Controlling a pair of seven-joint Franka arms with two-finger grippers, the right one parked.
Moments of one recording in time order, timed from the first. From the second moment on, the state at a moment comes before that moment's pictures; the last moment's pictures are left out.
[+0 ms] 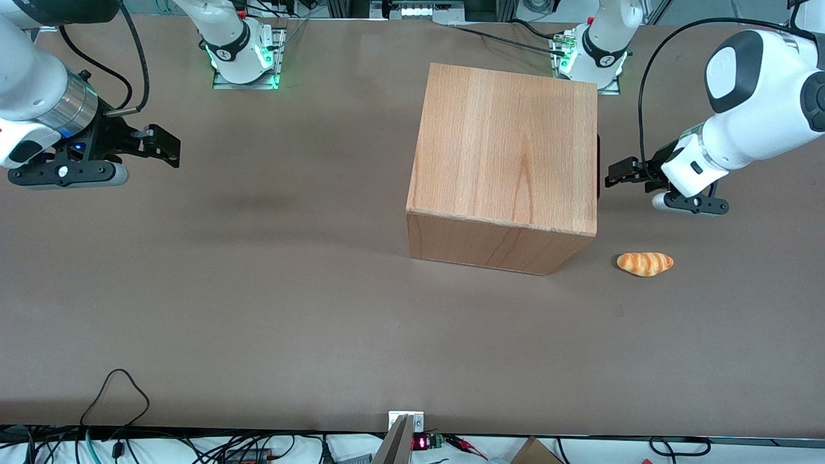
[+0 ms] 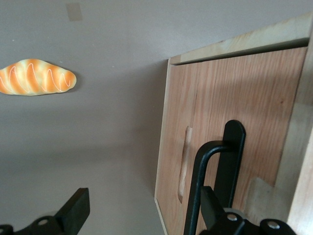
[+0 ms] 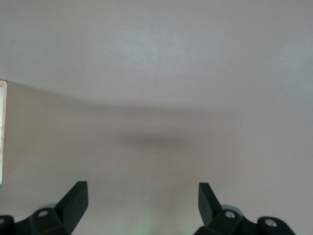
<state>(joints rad) 0.04 -0.01 -0.11 -2.05 -0.24 1.93 0.06</state>
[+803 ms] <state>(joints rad) 0.04 -0.01 -0.11 -2.11 -0.29 1.96 0.14</state>
